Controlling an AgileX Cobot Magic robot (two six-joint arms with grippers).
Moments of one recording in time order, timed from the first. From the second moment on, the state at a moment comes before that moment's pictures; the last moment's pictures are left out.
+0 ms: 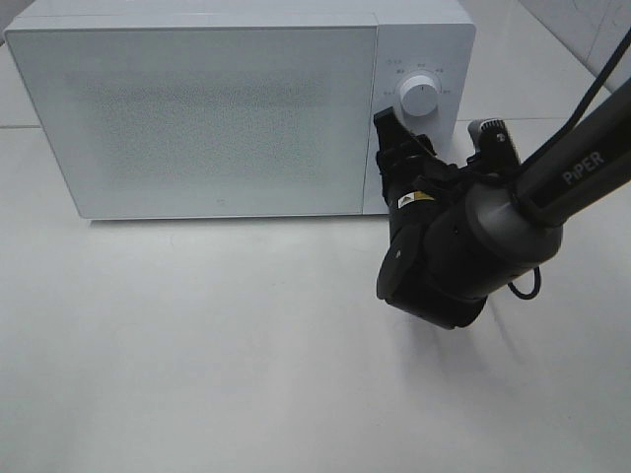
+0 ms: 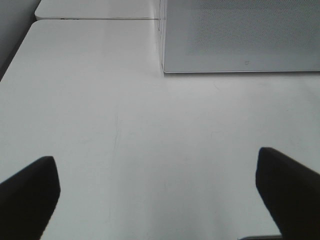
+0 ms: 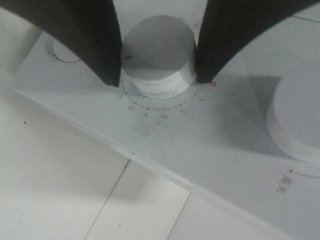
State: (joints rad) left arm 0.09 0.00 -0.52 -0.15 1.08 0.11; right arm 0.72 2.11 -0.88 0.99 -1.22 0.69
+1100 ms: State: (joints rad) left arm 0.09 0.00 -0.52 -0.15 1.08 0.11; right arm 0.72 2.12 -0.88 0.98 -1.22 1.32
